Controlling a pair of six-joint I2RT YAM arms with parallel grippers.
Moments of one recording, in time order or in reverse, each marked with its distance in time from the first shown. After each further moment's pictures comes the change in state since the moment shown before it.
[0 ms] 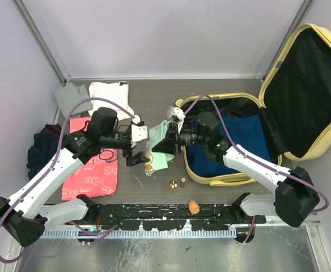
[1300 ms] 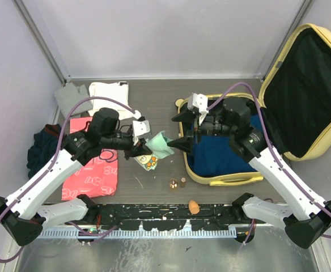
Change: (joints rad) left arm -0.090 -0.011 0.016 0.017 -0.087 -0.245; right arm -0.110 -0.228 0.298 -0.597 0.082 -0.374
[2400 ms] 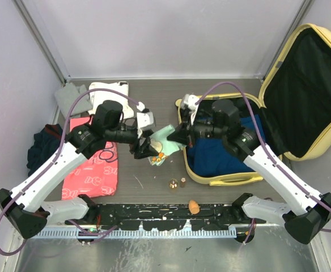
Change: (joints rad) left arm -0.010 0.085 0.094 0.030 0.092 -0.012; right arm 0.080 0.055 0.011 -0.090 0.136 0.126
